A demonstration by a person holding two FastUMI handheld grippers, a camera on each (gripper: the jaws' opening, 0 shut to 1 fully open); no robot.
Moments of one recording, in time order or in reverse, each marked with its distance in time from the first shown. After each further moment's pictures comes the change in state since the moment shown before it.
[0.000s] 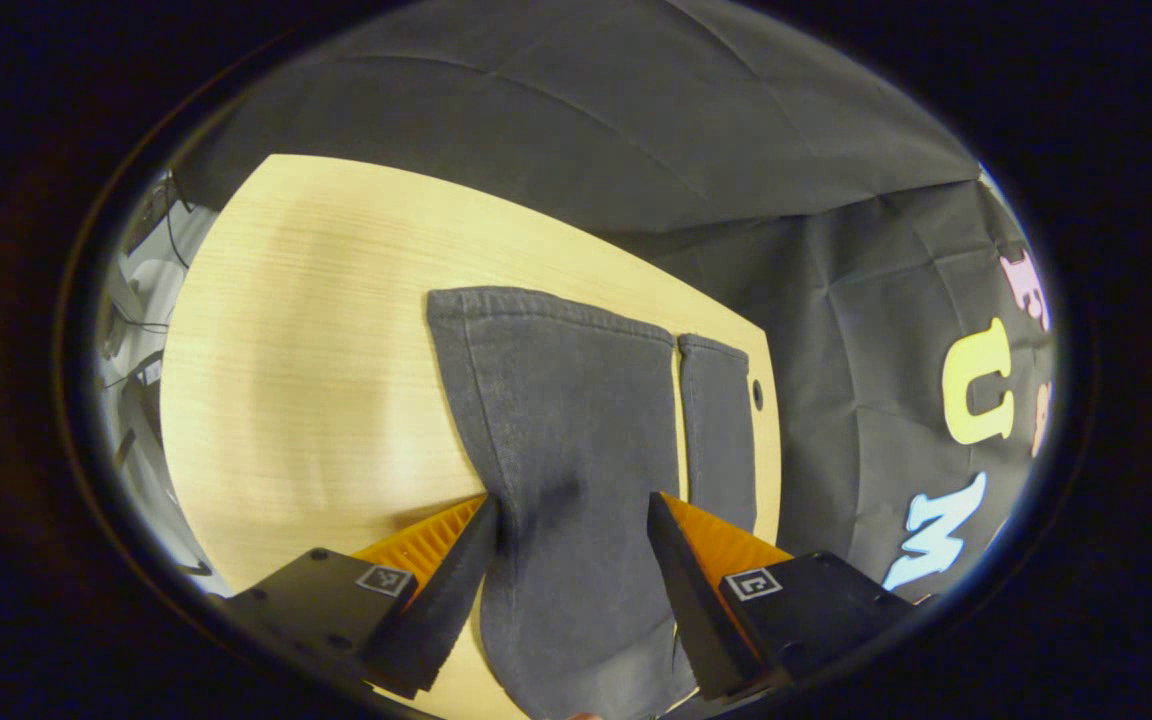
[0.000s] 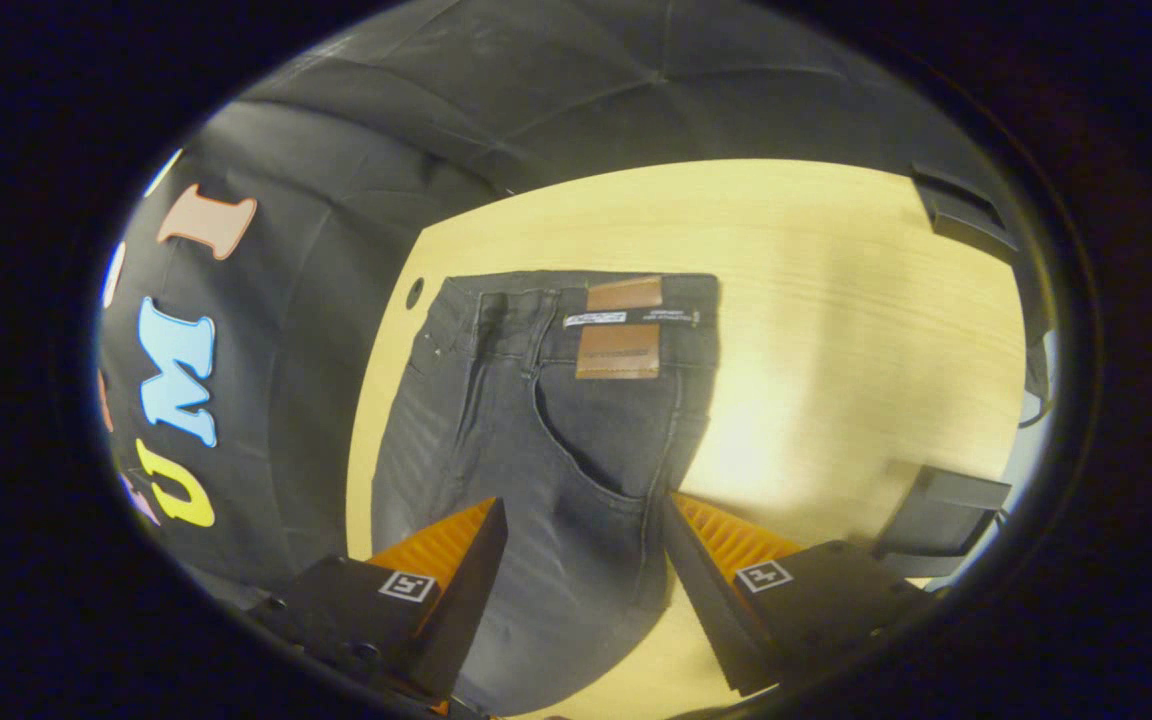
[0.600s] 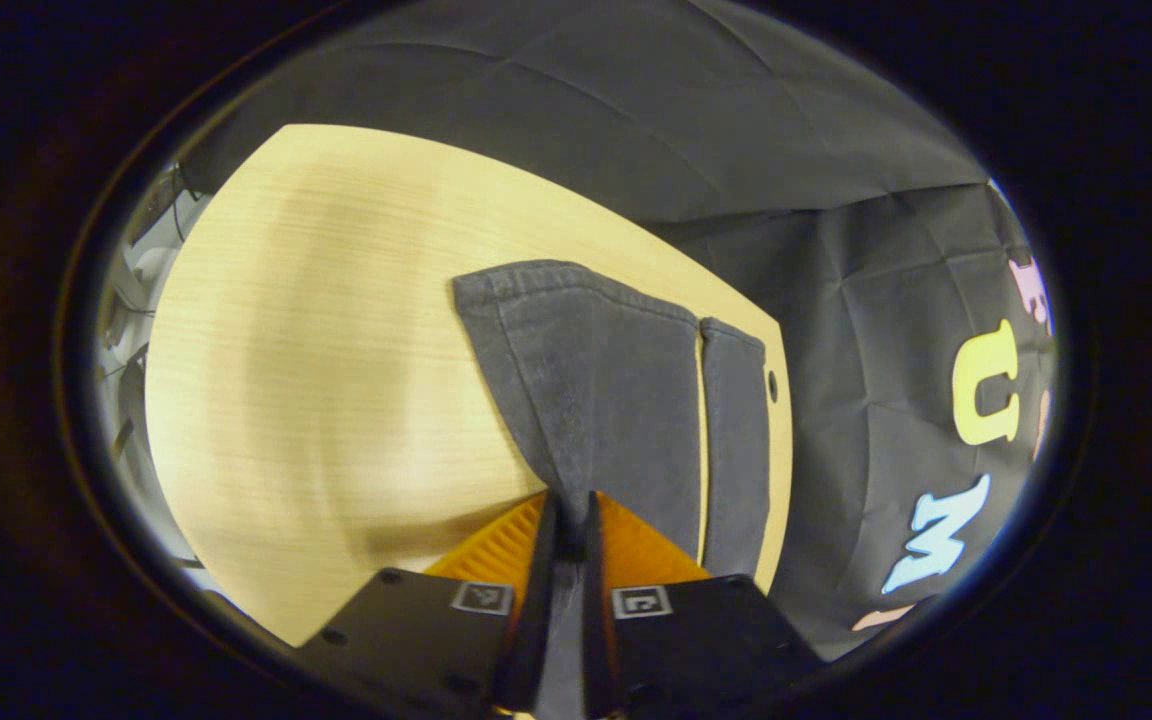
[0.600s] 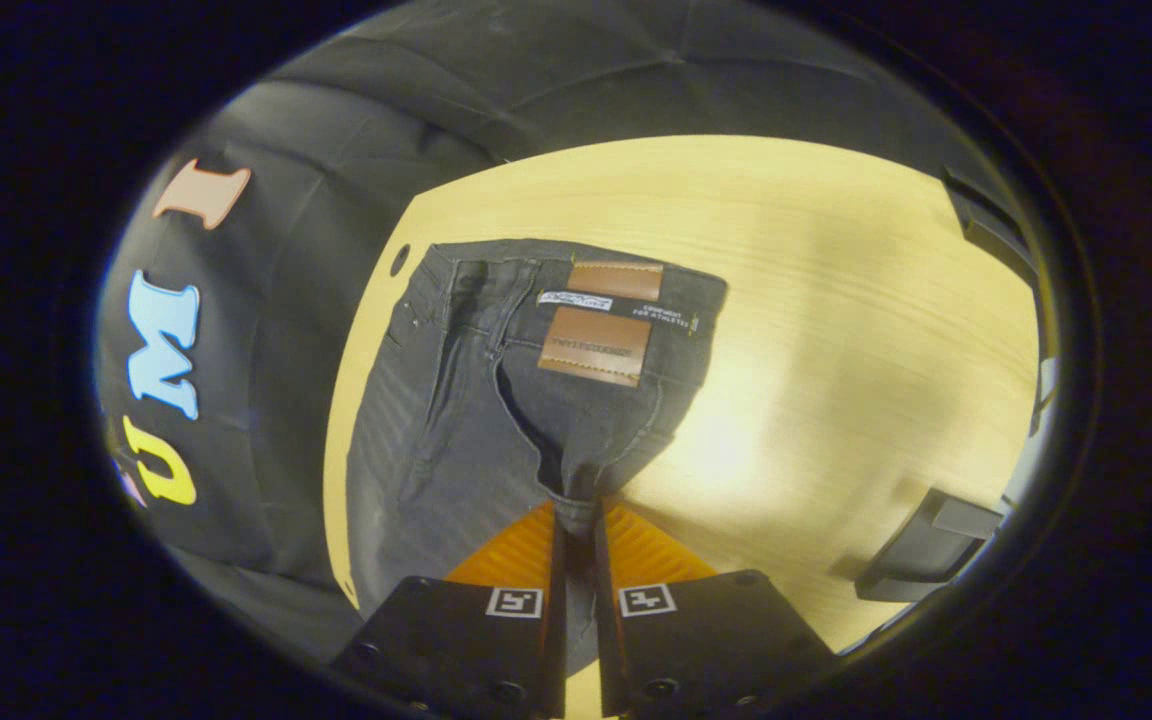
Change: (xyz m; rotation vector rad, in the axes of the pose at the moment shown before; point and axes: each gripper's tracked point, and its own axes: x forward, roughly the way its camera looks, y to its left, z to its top) left arm 0.006 0.028 -0.017 -0.045 0.024 0.031; right arm 0.008 -0.019 -0.001 -0.028 0.085 -0.023
